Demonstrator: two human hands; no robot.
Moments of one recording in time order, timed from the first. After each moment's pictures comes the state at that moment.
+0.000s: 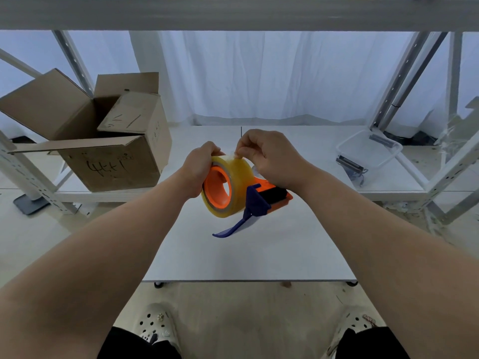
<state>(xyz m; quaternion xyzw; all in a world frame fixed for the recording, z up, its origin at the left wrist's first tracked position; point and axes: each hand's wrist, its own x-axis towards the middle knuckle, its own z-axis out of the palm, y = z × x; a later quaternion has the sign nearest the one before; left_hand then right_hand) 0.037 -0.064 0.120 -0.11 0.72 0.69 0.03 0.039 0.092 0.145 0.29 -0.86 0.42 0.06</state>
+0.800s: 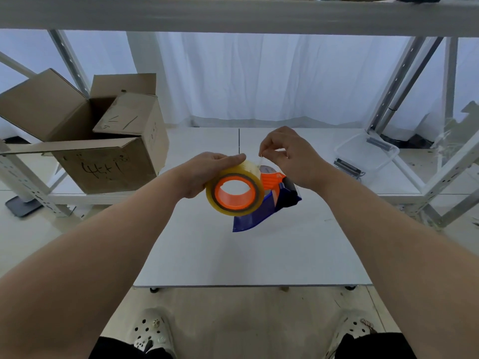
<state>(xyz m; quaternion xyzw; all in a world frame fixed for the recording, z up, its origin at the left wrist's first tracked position) 0.026 -0.067 0.122 -0.01 0.81 0.55 0.18 0.023 0.127 0.136 0.23 -0.89 0.39 0.07</state>
